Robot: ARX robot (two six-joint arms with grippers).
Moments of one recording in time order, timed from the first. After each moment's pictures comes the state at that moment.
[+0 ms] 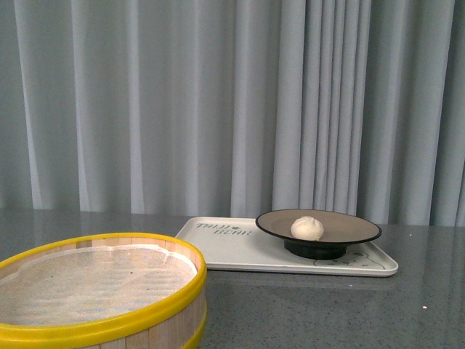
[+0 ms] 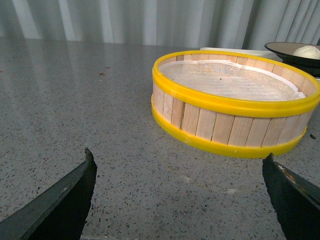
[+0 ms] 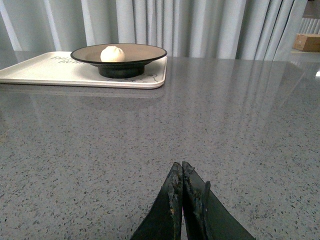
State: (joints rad) left arm 0.00 0.00 0.03 0.00 0.00 0.00; right arm 0.00 0.18 0.01 0.19 0.00 -0.01
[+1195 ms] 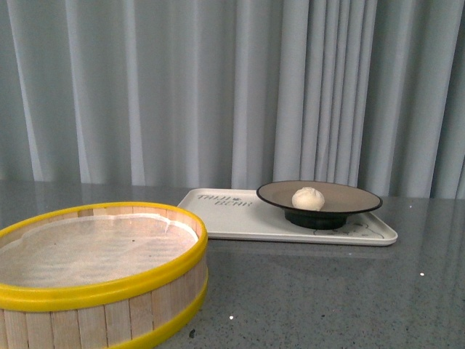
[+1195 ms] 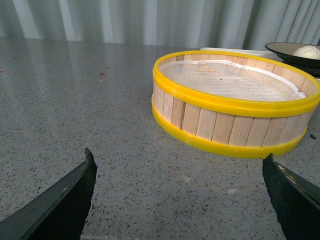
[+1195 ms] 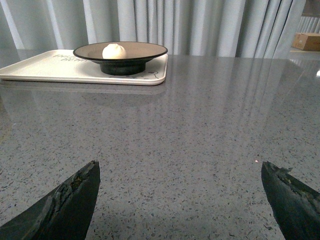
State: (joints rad) left arm 0.00 0.00 0.03 0.00 0.00 0.00; right arm 0.00 0.00 0.01 0.00 0.00 -0.01
